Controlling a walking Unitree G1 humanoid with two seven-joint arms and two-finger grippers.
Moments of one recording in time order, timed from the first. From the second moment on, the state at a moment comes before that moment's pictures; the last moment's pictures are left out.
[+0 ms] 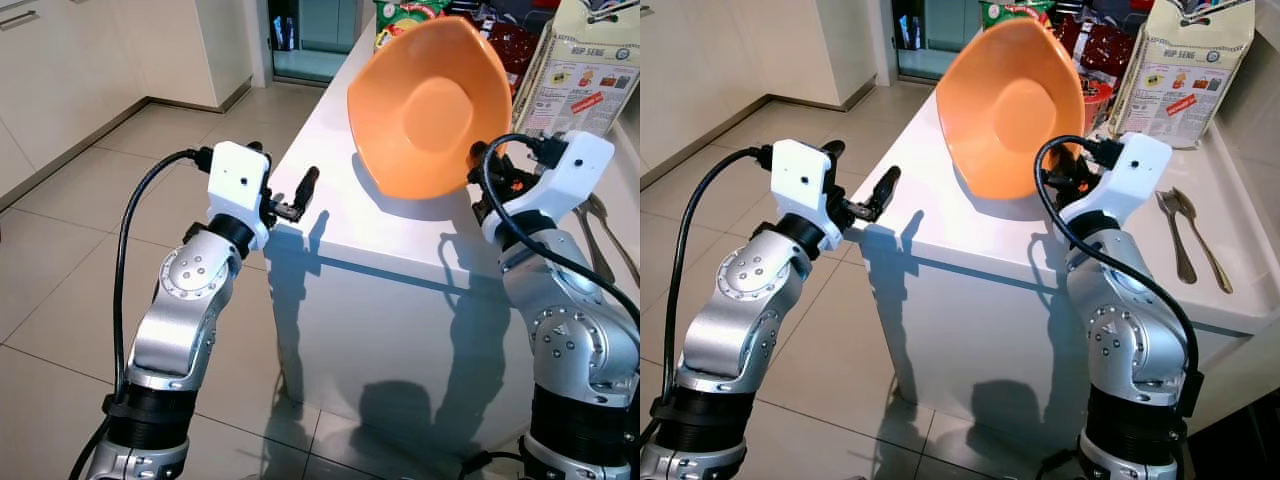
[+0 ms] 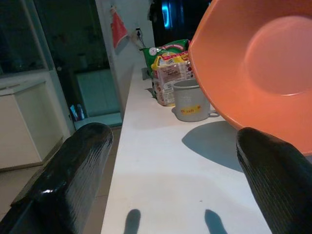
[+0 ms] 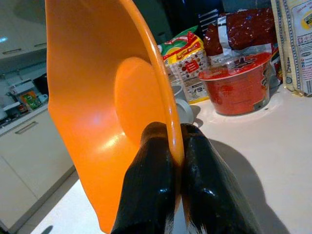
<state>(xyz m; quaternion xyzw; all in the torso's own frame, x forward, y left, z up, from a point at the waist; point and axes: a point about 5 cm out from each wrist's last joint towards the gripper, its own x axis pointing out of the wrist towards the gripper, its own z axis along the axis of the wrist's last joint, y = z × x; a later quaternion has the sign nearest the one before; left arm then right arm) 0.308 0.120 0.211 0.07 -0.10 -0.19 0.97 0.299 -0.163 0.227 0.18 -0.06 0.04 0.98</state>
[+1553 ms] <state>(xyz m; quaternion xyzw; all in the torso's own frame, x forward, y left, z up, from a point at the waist) 0.317 0.136 0.204 0.08 -0.08 -0.11 0.99 0.296 -0.155 0.200 0.16 -0.02 0.03 0.99</state>
